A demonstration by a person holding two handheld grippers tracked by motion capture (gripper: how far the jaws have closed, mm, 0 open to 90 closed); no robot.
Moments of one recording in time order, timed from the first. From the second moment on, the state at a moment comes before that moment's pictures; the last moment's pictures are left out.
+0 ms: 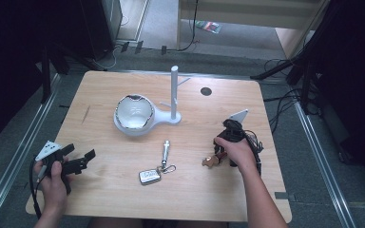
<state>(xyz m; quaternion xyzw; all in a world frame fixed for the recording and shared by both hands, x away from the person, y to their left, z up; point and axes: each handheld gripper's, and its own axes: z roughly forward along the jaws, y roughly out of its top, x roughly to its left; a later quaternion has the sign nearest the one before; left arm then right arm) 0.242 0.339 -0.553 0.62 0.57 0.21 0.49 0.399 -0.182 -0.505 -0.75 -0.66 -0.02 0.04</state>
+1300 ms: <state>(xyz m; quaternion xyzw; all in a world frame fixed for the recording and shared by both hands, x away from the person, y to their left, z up) 0.242 0.339 -0.553 0.63 0.57 0.22 0.48 0.379 -0.176 -0.504 -0.69 -0.73 -0.04 -0.04</state>
